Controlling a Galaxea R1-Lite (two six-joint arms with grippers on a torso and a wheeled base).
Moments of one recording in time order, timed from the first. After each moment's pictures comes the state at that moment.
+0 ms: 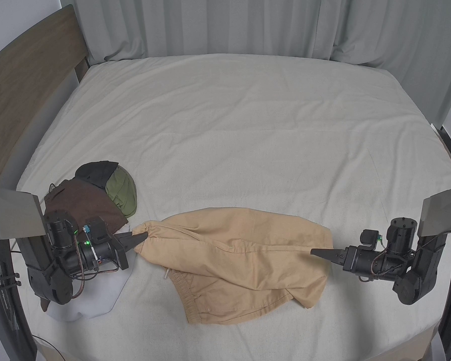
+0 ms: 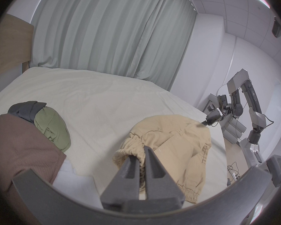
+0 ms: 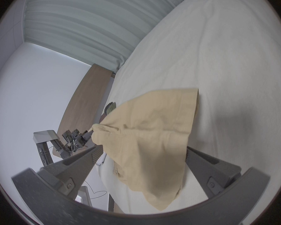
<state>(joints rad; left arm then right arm) -0.03 2.24 -0.42 -1.55 -0.73 0.06 0.15 2.26 -0.31 -1.54 0.67 0.59</state>
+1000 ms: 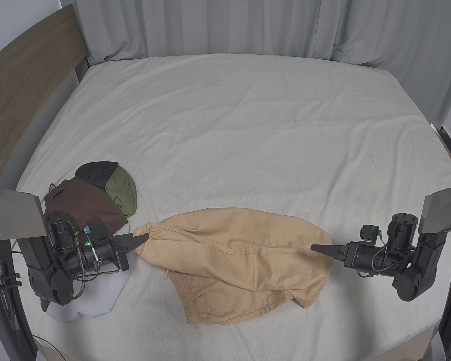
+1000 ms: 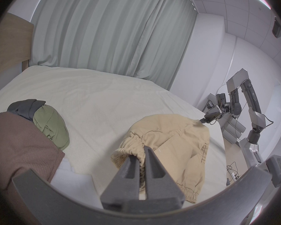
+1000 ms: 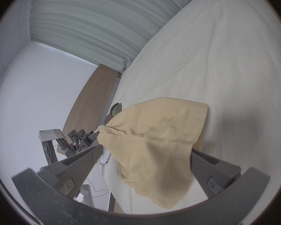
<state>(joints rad) -0.03 2.24 -0.41 -1.55 -0.73 0.06 0.14 2.25 -0.34 -1.54 0.74 0.58</state>
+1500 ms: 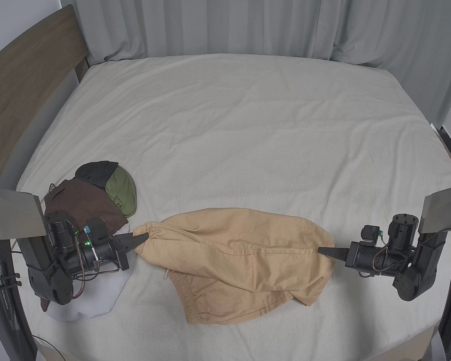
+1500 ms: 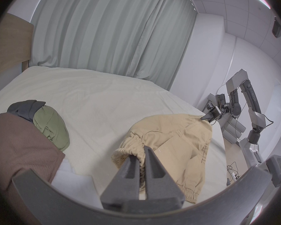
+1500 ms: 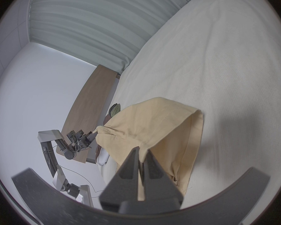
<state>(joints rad) -0.03 2.24 -0.41 -1.55 -0.73 0.06 0.13 2.26 -0.34 -1.55 0.74 0.58</state>
